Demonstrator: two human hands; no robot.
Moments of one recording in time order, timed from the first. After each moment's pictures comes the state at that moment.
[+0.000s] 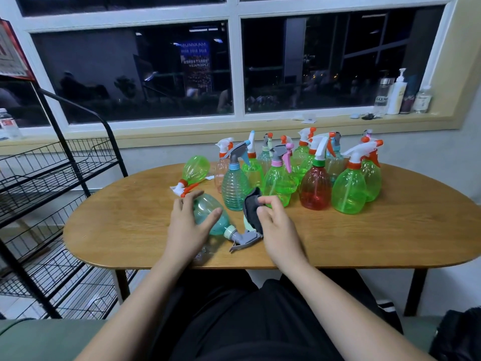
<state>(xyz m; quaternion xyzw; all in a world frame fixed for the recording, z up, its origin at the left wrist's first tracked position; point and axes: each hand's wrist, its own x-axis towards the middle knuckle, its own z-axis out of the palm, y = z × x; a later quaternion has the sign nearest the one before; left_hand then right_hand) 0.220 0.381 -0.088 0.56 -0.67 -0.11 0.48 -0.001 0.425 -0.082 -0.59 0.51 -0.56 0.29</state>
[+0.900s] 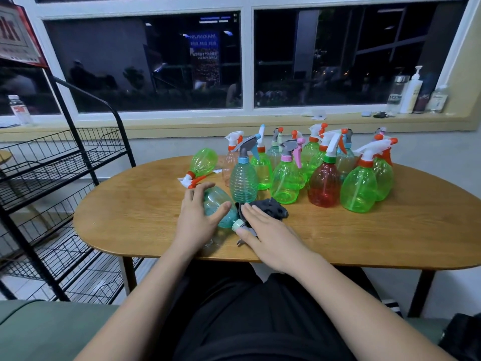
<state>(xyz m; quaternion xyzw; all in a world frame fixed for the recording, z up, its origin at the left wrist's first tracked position) 0.220 0.374 -0.091 0.54 -0.67 -0.12 0.49 0.003 0.432 -0.075 -0.82 0.54 -0.16 0.10</state>
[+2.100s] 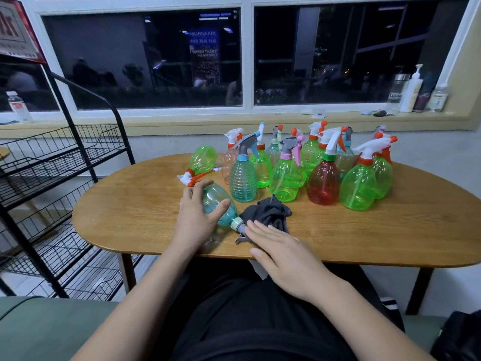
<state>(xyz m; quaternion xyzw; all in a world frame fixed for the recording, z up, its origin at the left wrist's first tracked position) 0.217 0.379 -0.091 0.55 -0.67 -0.12 0.49 -0.024 0.467 -0.100 -0.86 0.48 -0.19 0.06</state>
